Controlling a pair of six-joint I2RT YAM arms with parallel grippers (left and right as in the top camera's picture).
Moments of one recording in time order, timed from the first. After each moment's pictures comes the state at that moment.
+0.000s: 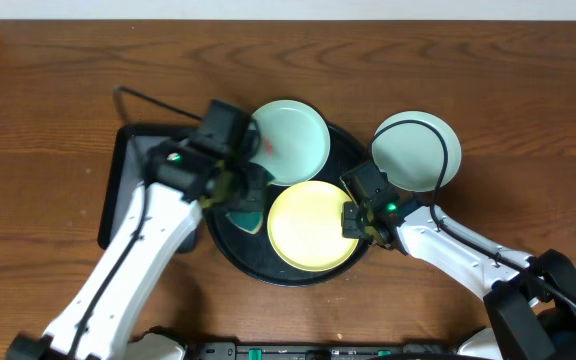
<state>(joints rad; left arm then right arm) -0.42 1.42 1.27 -1.13 0.16 -0.31 0.60 1.61 0.80 -0.45 0.02 0.64</state>
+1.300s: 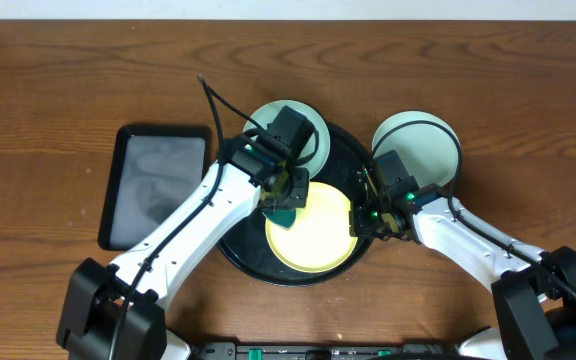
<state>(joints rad) -0.59 1.62 1.27 -0.96 0.06 -0.49 0.47 1.61 0.80 -0.46 -0.24 0.50</state>
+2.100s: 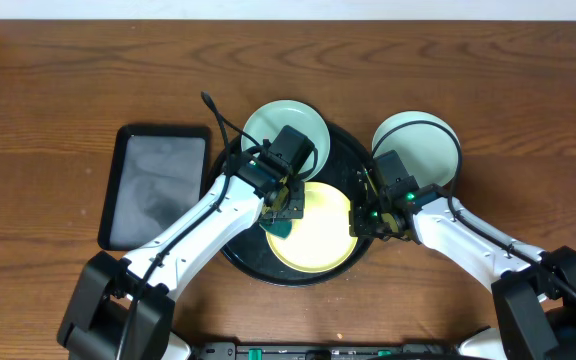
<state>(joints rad) -0.60 1.63 1.12 -0.84 0.02 -0.54 0.47 1.61 0.80 -0.46 -0.24 0.50</state>
